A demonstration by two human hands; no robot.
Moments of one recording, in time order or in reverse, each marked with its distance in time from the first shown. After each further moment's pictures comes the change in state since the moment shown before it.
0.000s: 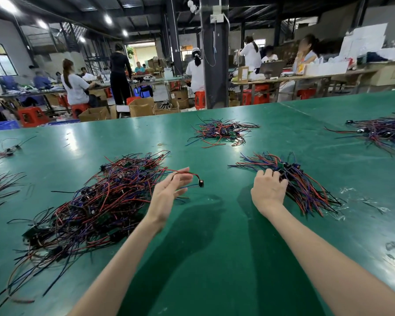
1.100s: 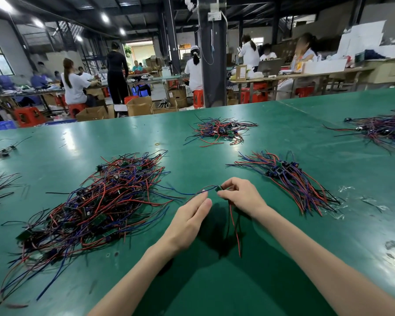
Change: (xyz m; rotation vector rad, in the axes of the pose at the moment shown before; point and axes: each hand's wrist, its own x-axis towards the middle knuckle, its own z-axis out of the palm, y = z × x) left_hand -0.037 -0.021 0.031 0.444 -0.259 -0.013; right_hand -0.033 -0.027 -0.032 1.111 -0.398 -0.110
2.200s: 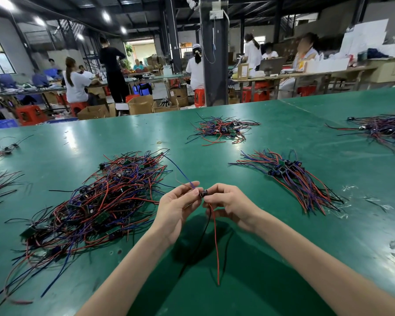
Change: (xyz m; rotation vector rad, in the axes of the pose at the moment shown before) left_hand 0.010 0.011 -0.020 -0.956 0.216 -0.236; right_hand -0.032 -0.031 0.019 0.607 -0.362 0.101
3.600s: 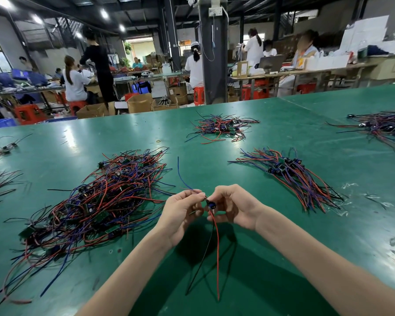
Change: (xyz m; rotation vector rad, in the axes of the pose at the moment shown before) left_hand 0.000 -0.008 0.002 0.181 0.013 -0.100; right_hand -0.002 -0.007 -0.004 0.191 -0.071 0.296
